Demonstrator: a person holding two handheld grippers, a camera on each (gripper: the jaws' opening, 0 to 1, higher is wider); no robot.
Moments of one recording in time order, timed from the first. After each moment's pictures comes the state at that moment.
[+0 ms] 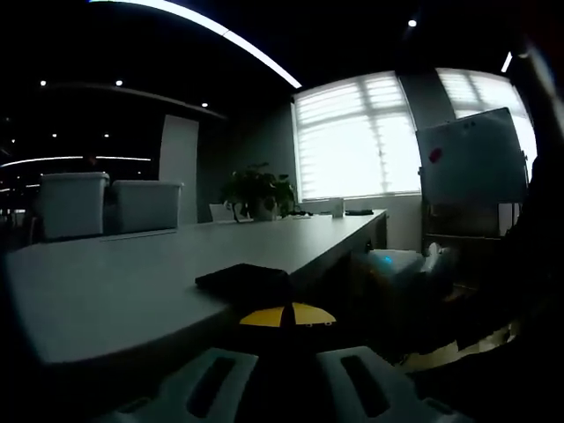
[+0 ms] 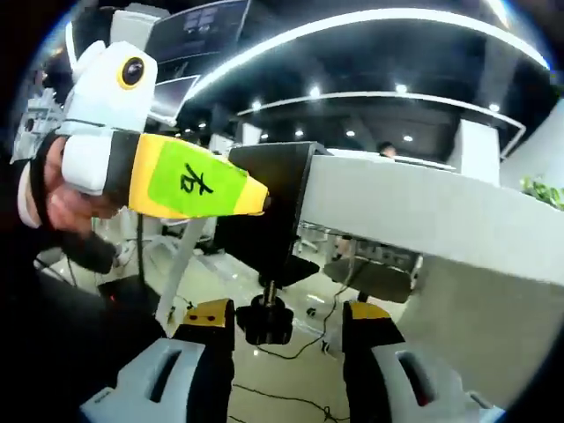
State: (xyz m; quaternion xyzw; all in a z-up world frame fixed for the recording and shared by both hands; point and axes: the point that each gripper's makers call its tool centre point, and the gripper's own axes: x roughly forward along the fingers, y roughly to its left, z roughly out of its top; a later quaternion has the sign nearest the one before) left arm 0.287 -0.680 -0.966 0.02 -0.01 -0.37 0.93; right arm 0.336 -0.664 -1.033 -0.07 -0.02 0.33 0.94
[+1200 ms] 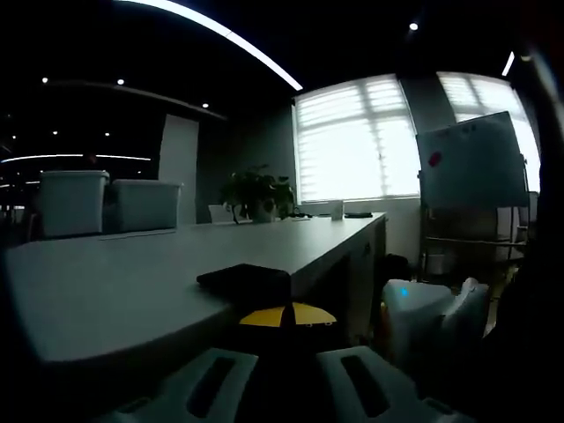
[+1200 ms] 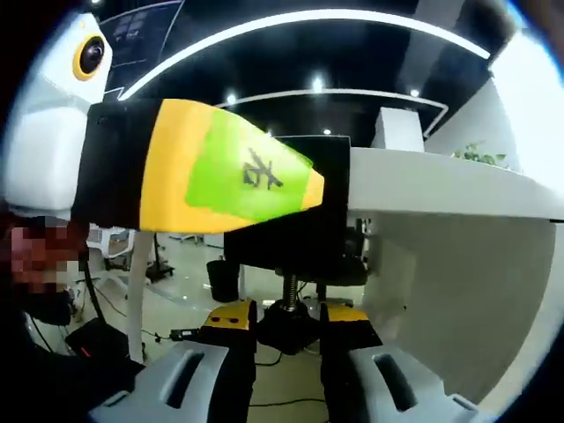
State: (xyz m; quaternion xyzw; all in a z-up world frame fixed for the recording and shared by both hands) left arm 0.290 -0.677 -0.965 0.01 -0.01 -0.38 0.93; right arm 0.341 -0.652 -1.040 -0.04 0.00 0.26 0.97
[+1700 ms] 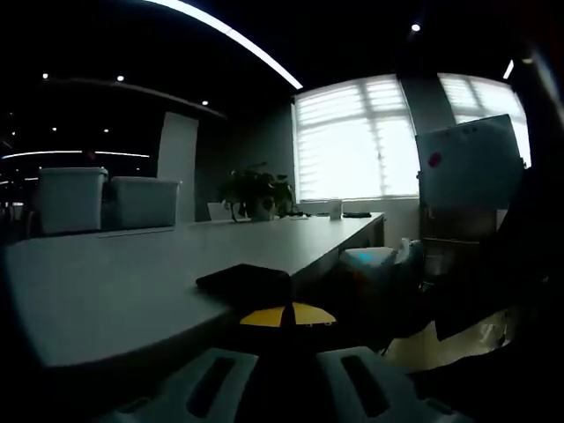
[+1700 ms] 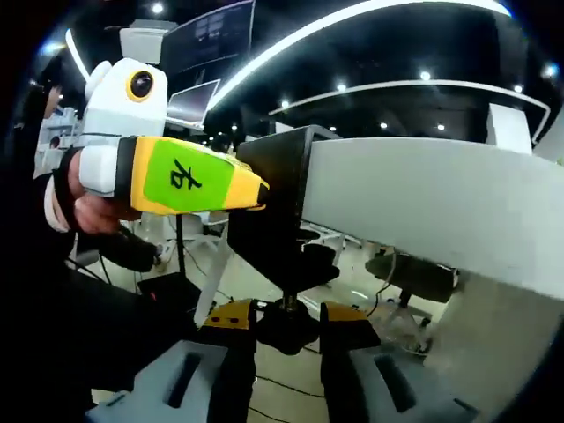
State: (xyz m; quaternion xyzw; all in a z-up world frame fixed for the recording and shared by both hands) left arm 0.290 -0.677 -0.964 0.01 0.00 -0.38 0.92; right arm 0.330 -0.635 -1.042 -0.11 0.02 0.53 0.84
